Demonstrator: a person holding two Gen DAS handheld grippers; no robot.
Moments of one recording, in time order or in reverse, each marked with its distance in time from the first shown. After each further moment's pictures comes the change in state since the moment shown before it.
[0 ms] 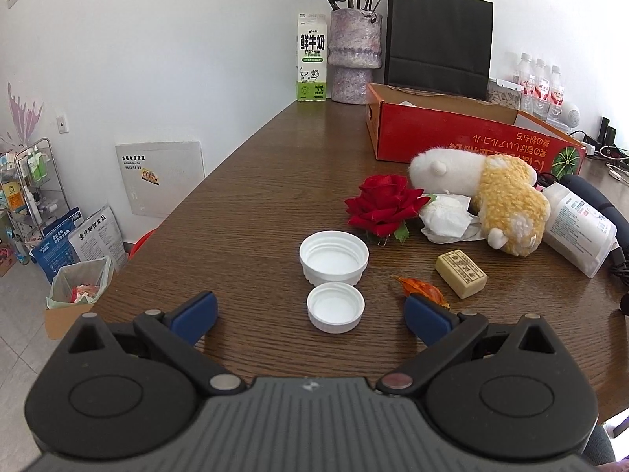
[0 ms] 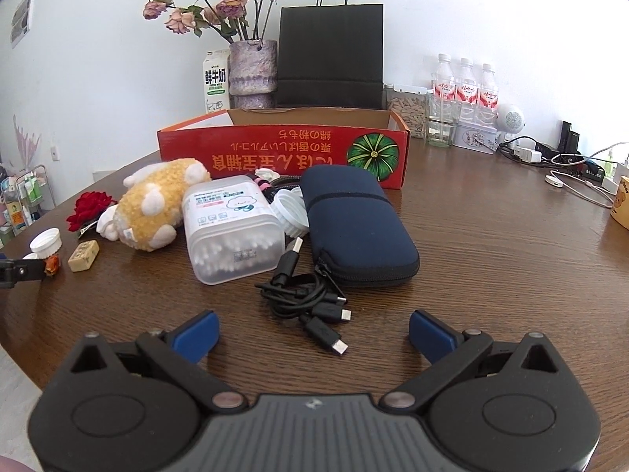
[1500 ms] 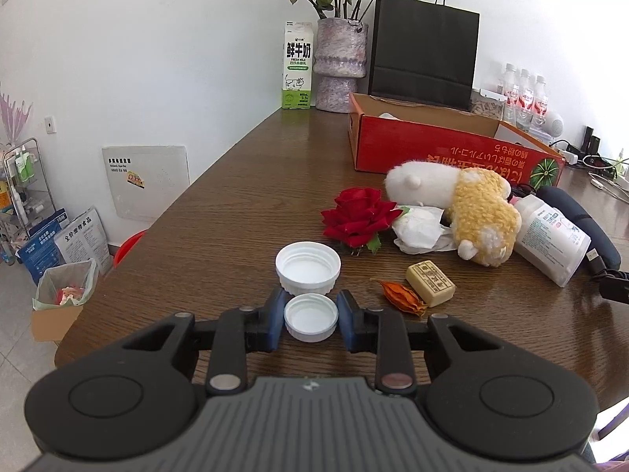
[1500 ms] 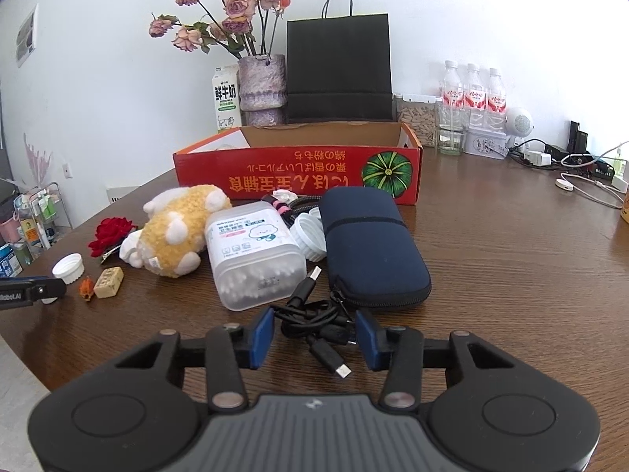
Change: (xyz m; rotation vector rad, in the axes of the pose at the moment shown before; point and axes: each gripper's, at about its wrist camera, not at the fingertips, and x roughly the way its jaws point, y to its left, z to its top) left arm -0.012 -0.004 0.003 -0.012 -0.018 -0.055; right arm -0.014 0.005 0.014 0.019 -0.027 0.062
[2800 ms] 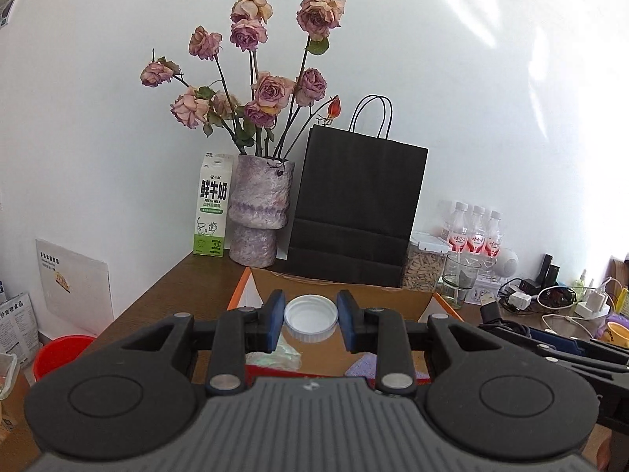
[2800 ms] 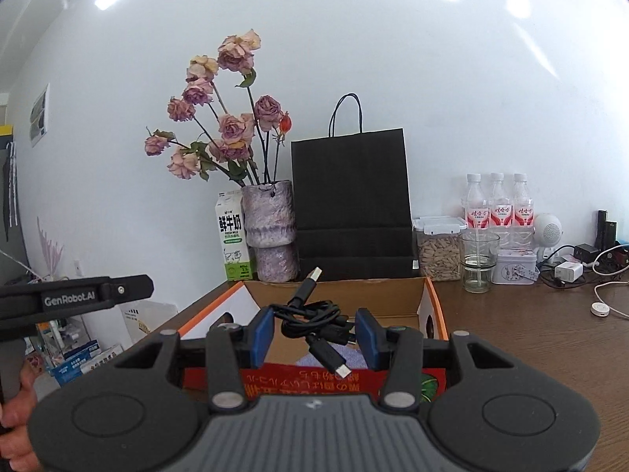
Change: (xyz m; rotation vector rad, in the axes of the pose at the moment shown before) left arm 0.049 -0.109 0.168 -0.076 -0.321 -0.151; right arm 0.059 -0.020 0.159 0.050 -0.290 0.073
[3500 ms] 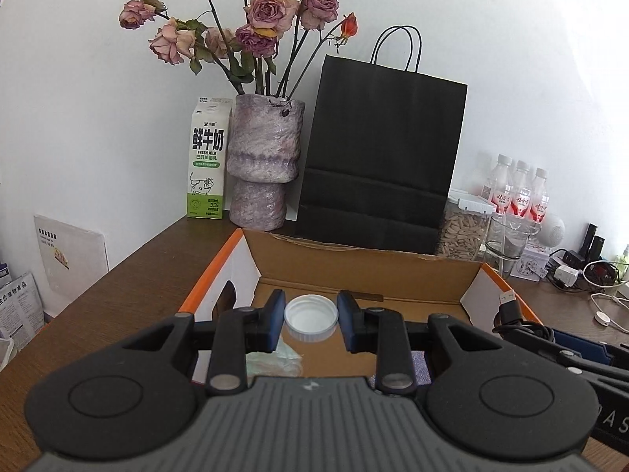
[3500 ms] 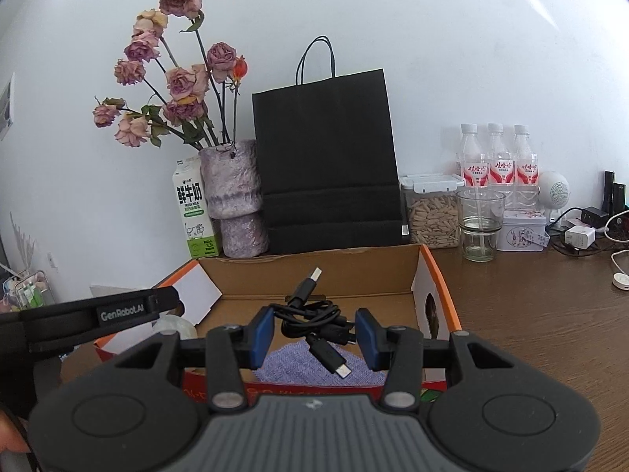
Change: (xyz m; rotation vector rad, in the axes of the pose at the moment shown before) left arm 0.113 -0.010 -0.028 0.016 0.108 0.076; right arm 0.093 -0.025 -0.020 0.031 0.096 -0.066
